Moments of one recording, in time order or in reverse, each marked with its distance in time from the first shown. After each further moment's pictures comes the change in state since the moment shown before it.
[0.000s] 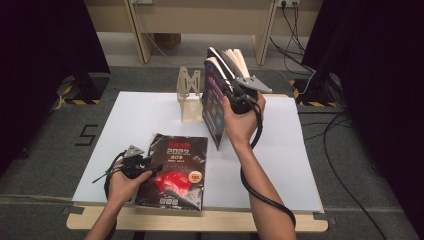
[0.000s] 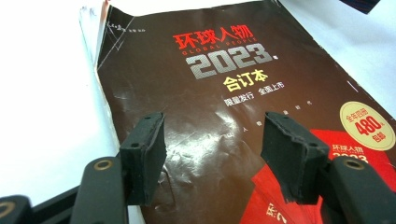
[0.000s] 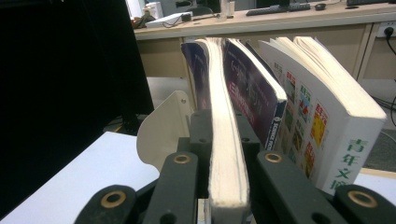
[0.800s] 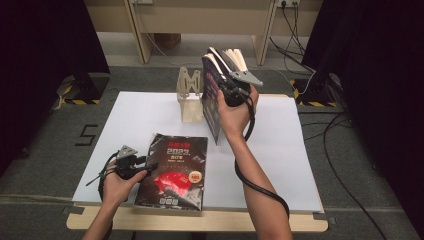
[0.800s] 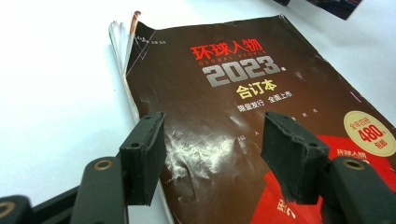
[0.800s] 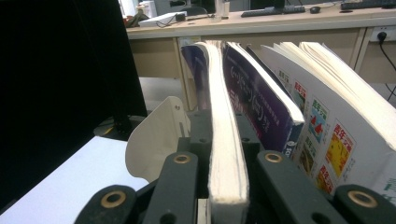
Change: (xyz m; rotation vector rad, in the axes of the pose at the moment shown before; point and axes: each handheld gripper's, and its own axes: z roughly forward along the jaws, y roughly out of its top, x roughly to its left) left arm 0.006 -0.003 -0.014 -0.046 0.027 -0.012; right arm 0.005 0.005 0.027 0.001 -0.032 -0.020
